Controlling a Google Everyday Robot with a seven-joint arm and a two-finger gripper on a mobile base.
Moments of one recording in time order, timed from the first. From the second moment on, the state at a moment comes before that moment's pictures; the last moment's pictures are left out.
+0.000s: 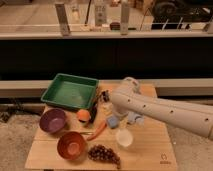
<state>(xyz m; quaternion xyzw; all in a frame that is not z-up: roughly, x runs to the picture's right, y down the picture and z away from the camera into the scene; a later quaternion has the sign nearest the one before) 0.059 0.139 0.766 -0.25 -0.10 -0.21 0.94</state>
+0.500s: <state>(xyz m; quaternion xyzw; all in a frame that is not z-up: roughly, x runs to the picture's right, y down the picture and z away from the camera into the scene) 0.040 0.142 0.785 -0.25 -0.12 -0.22 0.93</state>
